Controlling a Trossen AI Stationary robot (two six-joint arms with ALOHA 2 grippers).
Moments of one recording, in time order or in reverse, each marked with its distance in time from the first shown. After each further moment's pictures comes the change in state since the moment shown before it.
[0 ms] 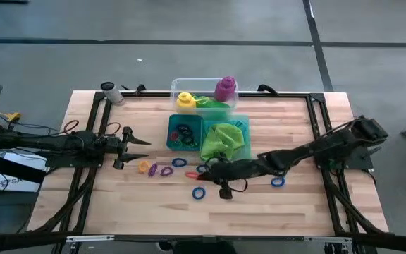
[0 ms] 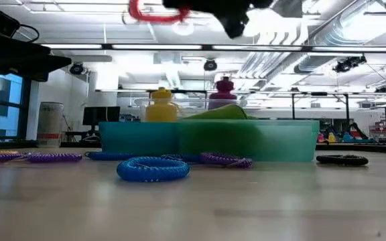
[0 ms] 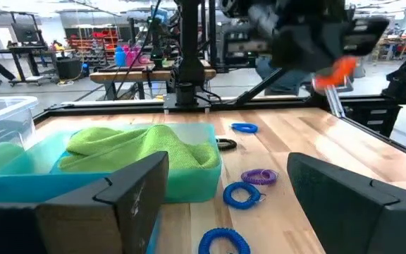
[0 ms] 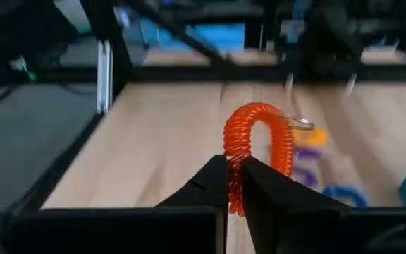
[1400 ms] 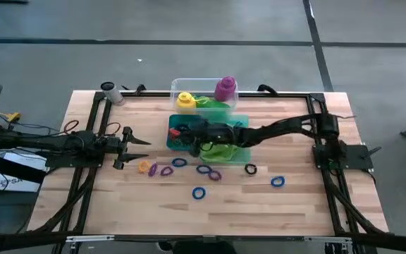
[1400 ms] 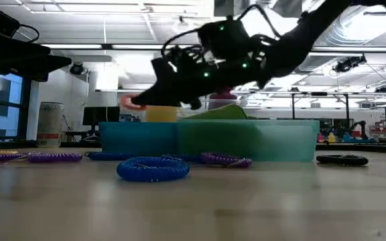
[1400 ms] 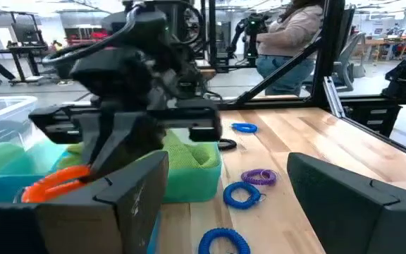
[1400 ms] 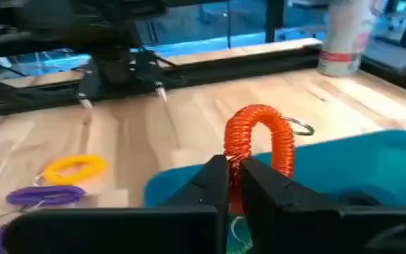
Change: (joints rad) left arm 0.000 0.000 0.000 0.000 0.000 0.000; right arm -0.441 0.360 0.001 0.467 -0.113 -0.022
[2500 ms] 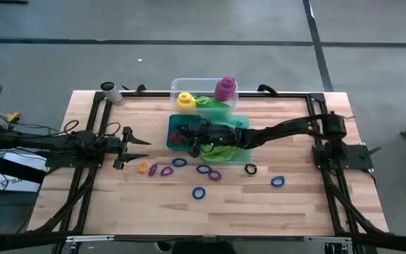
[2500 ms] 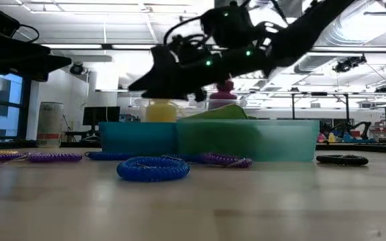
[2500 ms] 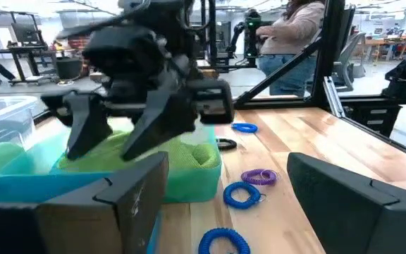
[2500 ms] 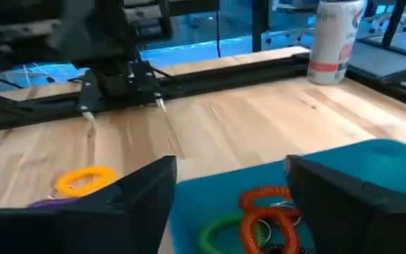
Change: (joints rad) left arm 0.000 0.000 0.000 0.000 0.000 0.000; right arm 0.040 -0.069 0.000 -0.067 0.086 0.025
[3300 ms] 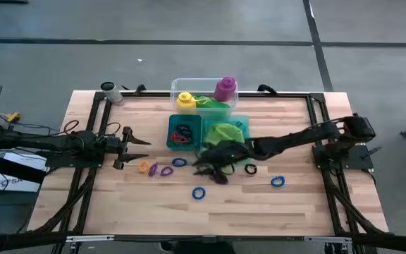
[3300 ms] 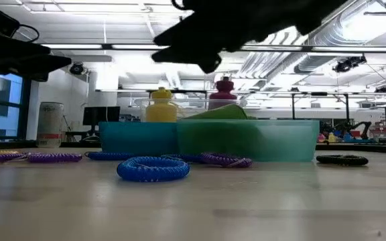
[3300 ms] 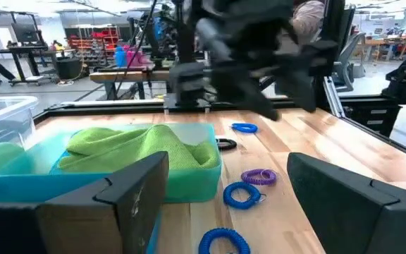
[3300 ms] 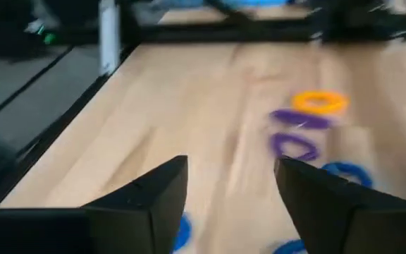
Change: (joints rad) left arm 0.000 0.000 0.000 0.000 0.000 0.000; right arm 0.203 -0.214 0.000 -0.439 -0.334 -0.074
